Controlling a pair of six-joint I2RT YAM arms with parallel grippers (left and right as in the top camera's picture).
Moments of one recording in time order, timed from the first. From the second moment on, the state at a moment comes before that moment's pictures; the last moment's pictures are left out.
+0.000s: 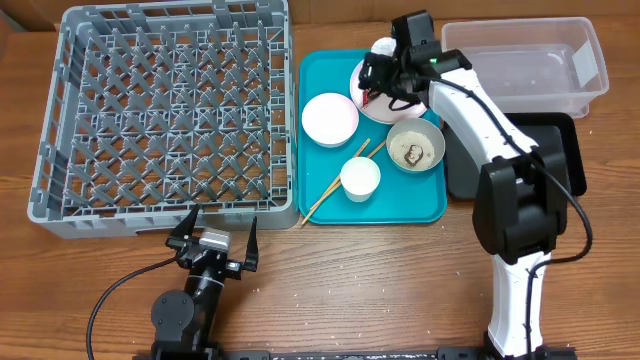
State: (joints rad) left arm -0.06 0.02 0.01 -0.07 0.13 0.14; right arm 0.29 2.25 1.89 -0.61 -0.11 0.57
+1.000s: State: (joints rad) left arm -0.06 0.01 0.01 -0.07 0.13 0.14; right arm 0.34 2.38 1.93 -0.64 -0.02 0.70
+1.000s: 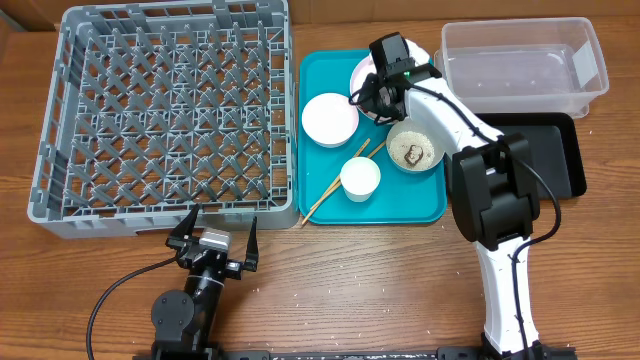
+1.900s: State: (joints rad) left arm -0.06 0.02 0.01 -0.07 0.13 0.14; right arm 0.06 2.12 2.04 -0.88 0.26 0.89
